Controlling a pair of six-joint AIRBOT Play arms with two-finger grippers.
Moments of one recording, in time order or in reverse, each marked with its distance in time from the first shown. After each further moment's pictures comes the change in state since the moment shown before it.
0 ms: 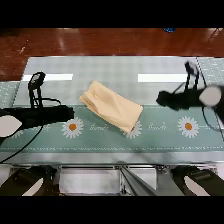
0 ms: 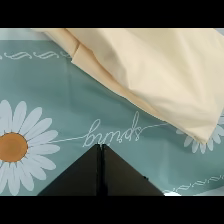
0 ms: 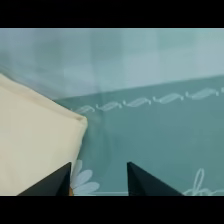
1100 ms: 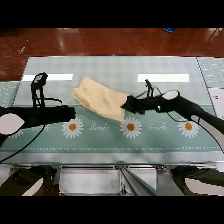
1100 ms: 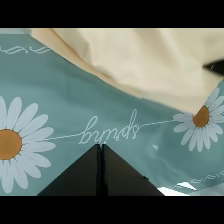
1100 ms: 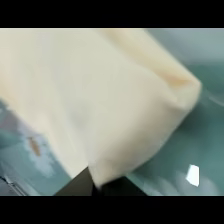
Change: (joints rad) left arm 0.000 -0.025 0.000 -0.024 0.001 -0.007; right arm 0.132 -0.490 0.092 0.942 -0.116 -0.673
